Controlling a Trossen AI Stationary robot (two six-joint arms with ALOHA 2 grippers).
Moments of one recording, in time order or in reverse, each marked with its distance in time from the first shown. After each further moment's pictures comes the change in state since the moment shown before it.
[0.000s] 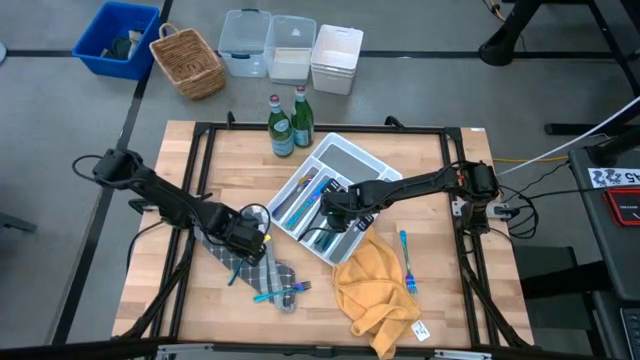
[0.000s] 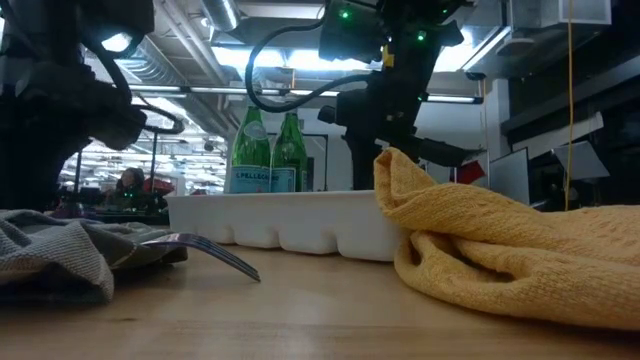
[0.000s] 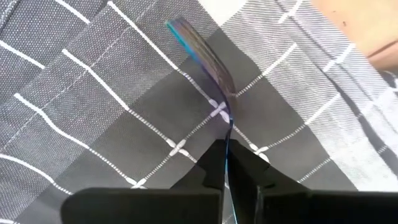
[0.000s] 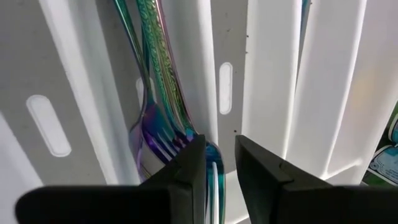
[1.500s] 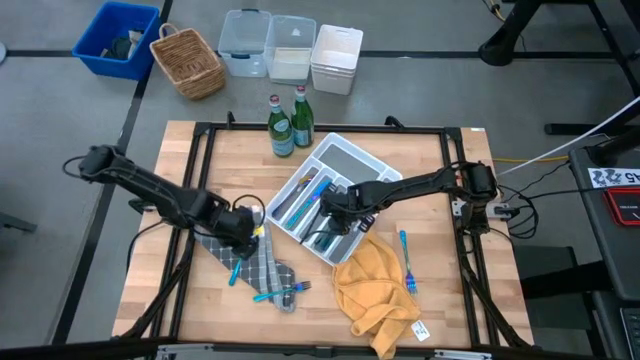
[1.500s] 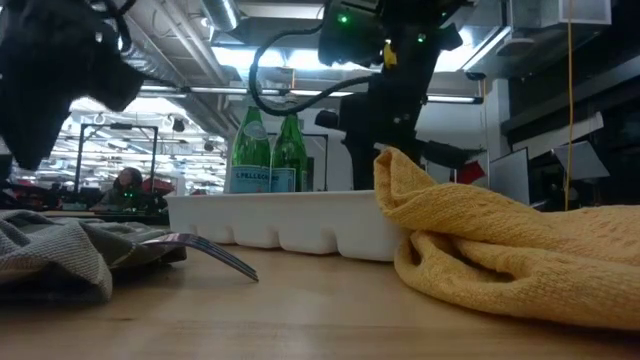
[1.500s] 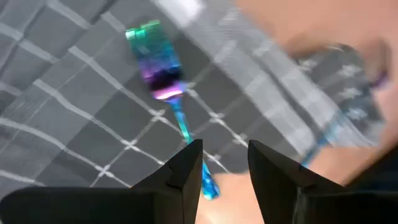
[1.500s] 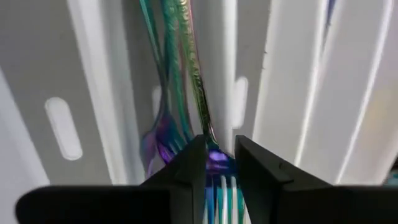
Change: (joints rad) left arm 0.034 -0.205 0.048 -0.122 0.053 0.036; right arm 0.000 0.011 -0.001 0.001 -0.054 -0.067
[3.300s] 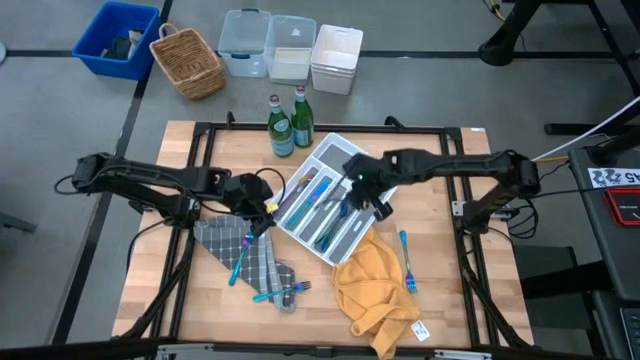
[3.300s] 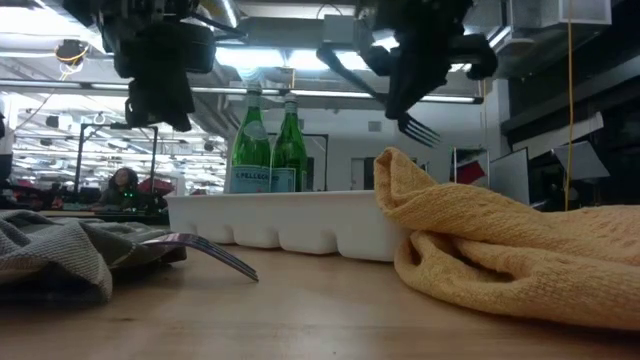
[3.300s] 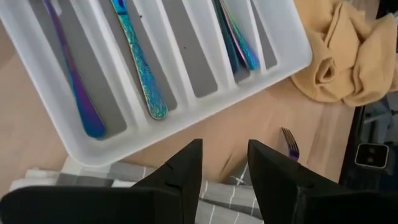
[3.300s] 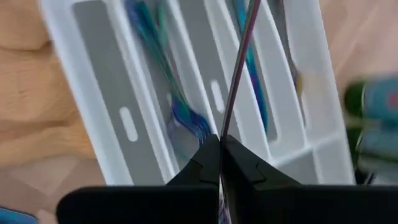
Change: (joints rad) left arm 0.331 -0.038 0.038 0.273 0.020 0.642; right arm -0.129 -0.341 -0.007 -0.155 -0.305 0.194
